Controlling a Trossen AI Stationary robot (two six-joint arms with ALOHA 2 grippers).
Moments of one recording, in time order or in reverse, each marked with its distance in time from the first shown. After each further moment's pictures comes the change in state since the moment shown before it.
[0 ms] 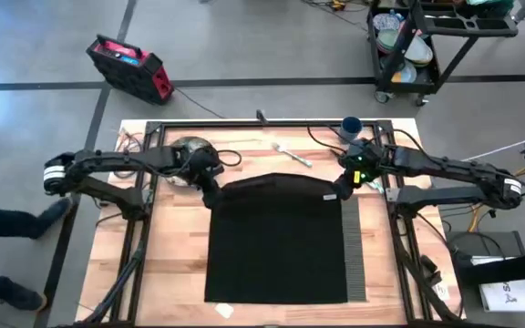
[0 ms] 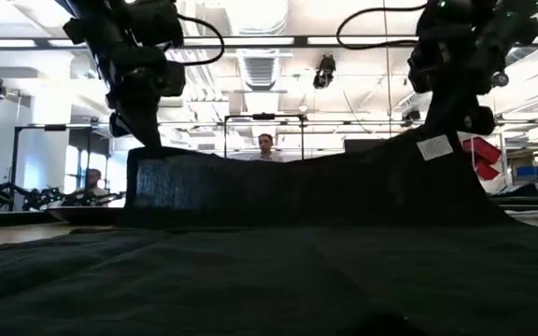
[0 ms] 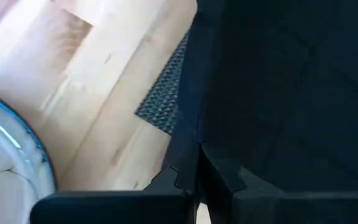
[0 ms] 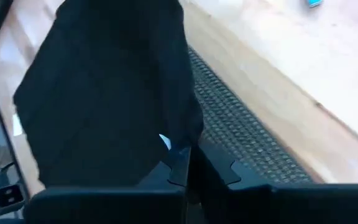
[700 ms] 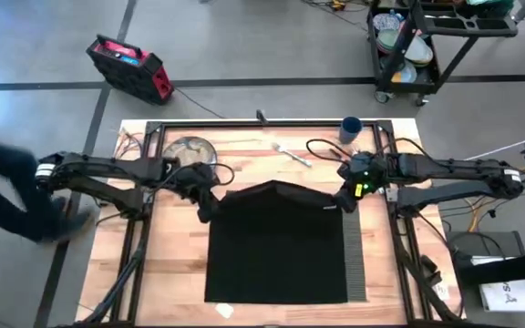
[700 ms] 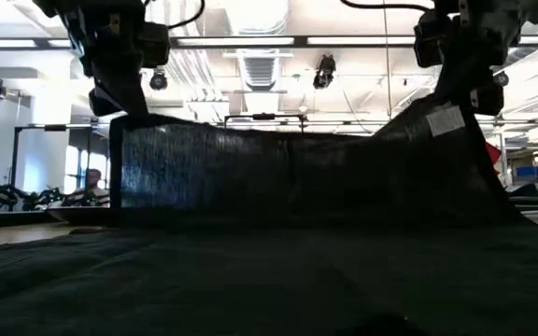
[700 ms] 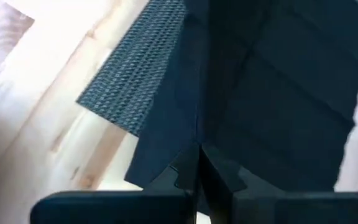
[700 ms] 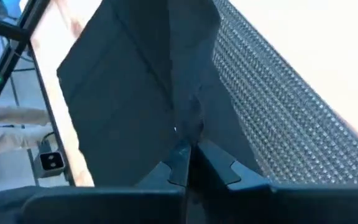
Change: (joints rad) left arm -0.217 -0.108 0.000 0.002 -0.056 -0.216; right arm 0.238 -0.029 0.052 -0.005 0.045 0.148
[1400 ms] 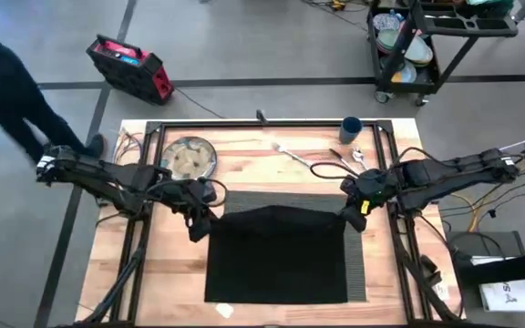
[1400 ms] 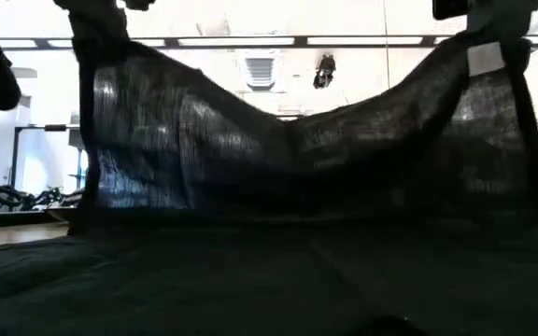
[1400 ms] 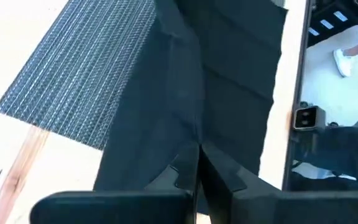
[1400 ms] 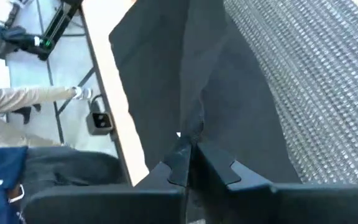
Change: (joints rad) left arm -0.237 -0.001 0.165 -0.078 -0.024 -0.110; right arm 0.309 0.002 0.114 -0.026 0.087 0.165
